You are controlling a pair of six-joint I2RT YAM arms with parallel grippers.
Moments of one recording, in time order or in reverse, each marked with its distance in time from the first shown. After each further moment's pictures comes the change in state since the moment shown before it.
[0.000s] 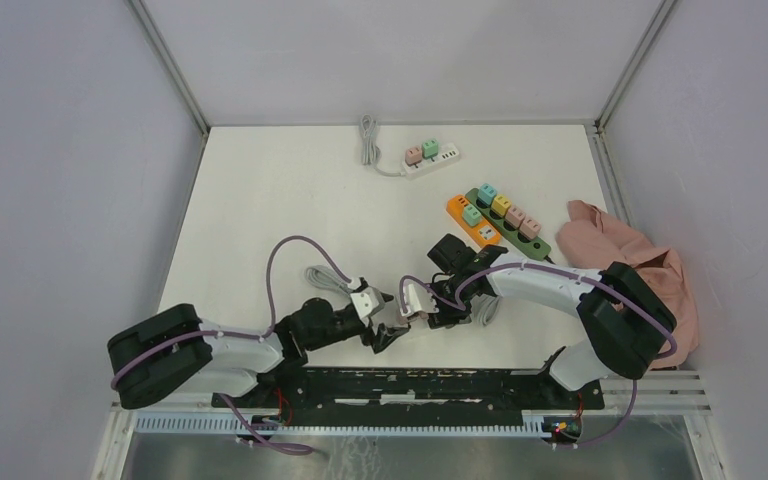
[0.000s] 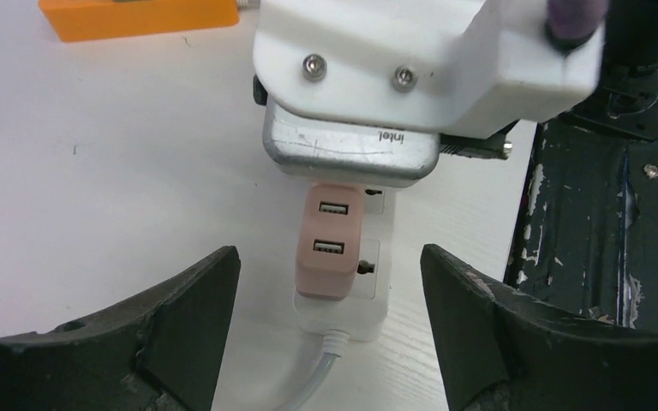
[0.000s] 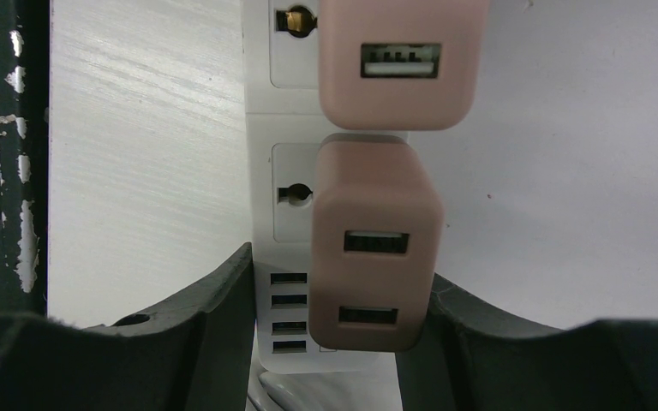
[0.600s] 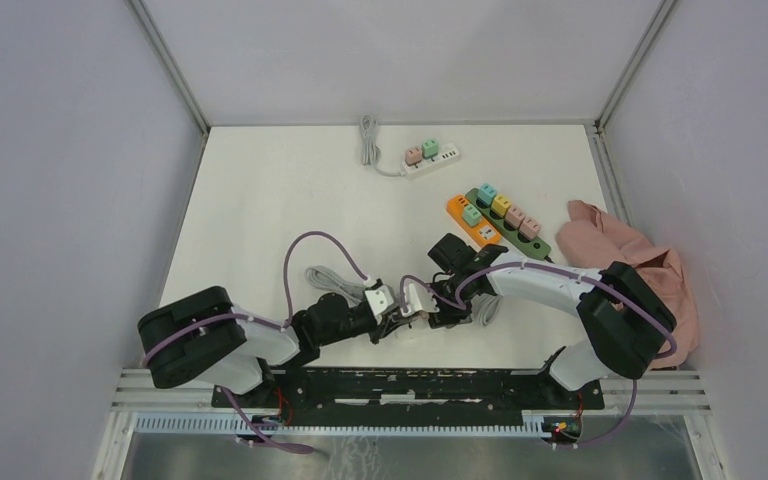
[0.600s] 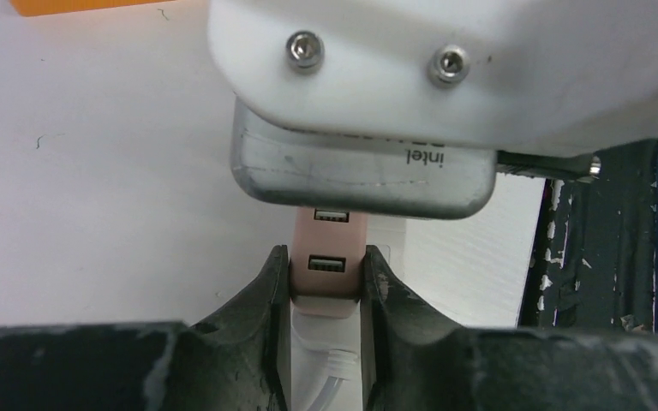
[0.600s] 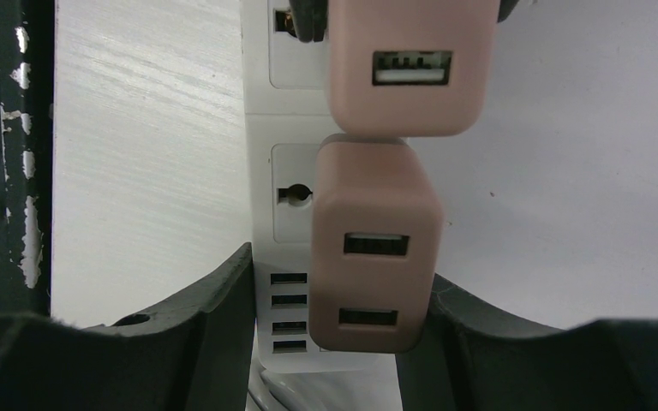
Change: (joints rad) left arm 0.000 0.215 0.079 0.047 0.026 0.004; right arm -0.001 0.001 0.003 -0.011 -0.003 -0.003
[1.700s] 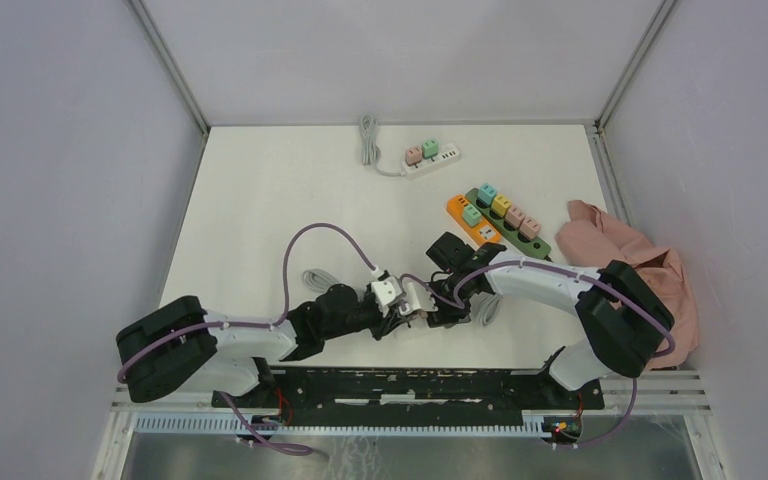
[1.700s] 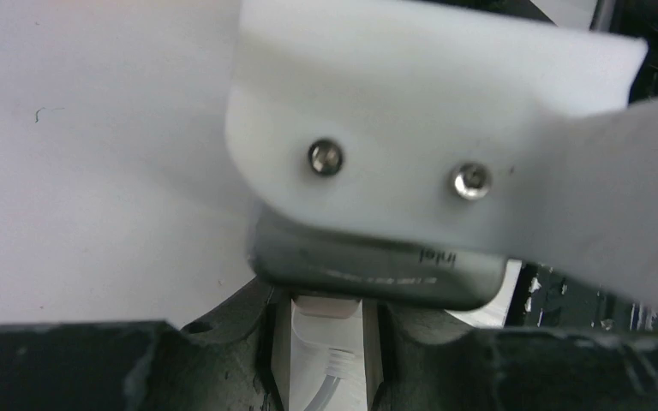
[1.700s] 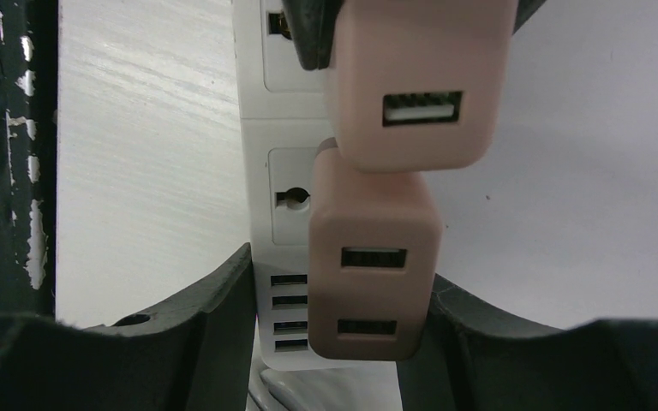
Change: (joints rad) left arm 0.003 -0.145 0.069 -0.291 -0.021 -0.041; right arm 0.006 0.010 0.019 -0.008 -0.016 0.010
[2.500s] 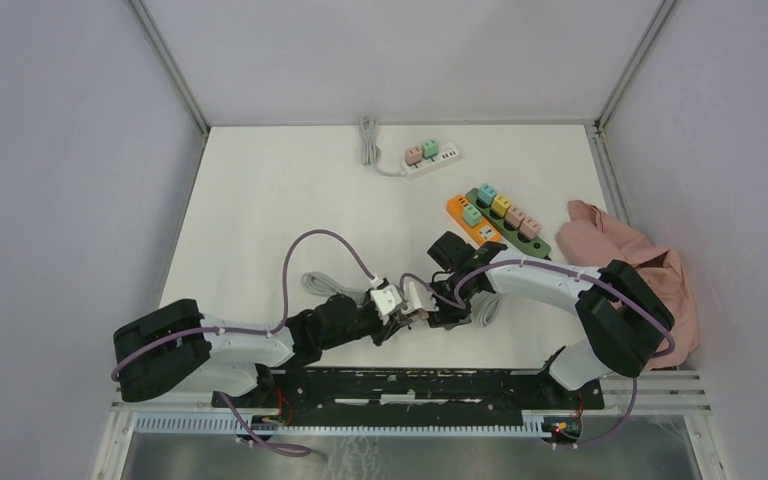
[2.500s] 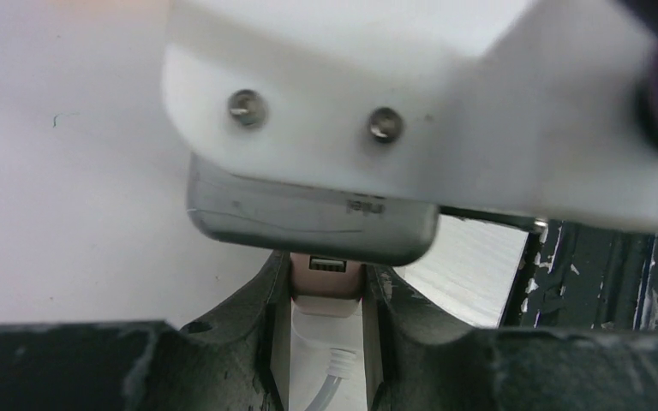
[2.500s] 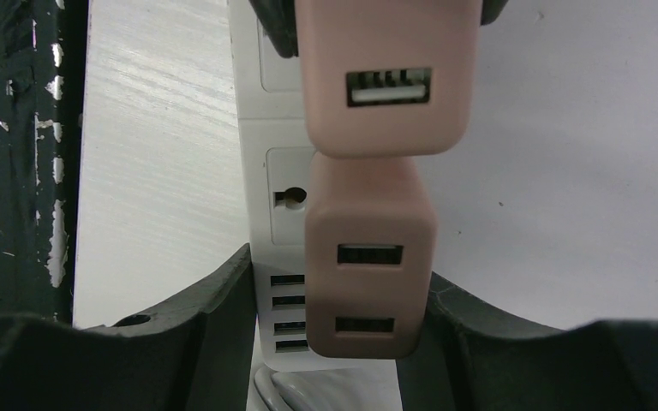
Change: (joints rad) left arm -0.097 -0.019 0.002 -0.016 -0.139 0.027; right arm -0.019 0.002 0.002 -0.024 -0.018 -0.003
